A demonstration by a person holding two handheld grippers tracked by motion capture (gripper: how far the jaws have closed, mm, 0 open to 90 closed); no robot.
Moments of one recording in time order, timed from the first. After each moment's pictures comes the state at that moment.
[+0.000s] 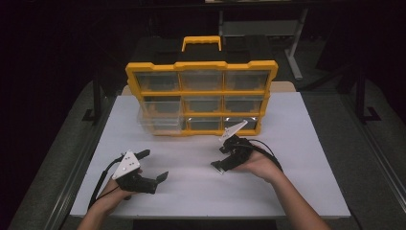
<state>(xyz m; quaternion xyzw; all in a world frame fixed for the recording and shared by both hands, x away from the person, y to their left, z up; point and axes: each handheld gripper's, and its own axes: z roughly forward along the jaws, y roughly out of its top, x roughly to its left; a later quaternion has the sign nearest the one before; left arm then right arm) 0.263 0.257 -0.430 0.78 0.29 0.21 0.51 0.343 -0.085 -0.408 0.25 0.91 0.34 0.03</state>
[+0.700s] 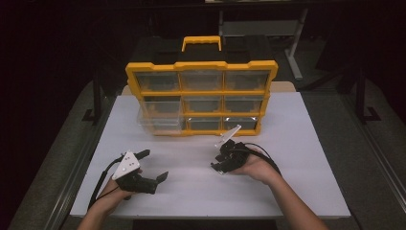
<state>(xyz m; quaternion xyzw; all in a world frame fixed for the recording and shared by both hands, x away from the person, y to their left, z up) 0.263 0.258 -0.429 0.78 0.29 0.21 0.51 0.341 -0.076 -0.422 0.21 0.93 0.31 0.02</state>
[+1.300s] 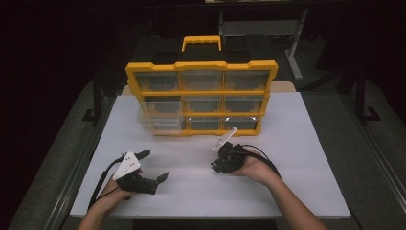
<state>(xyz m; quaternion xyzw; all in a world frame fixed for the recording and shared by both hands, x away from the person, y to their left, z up) 0.263 0.257 -0.430 0.78 0.29 0.22 0.51 0.340 -0.071 -0.430 0.21 0.93 0.29 0.02</state>
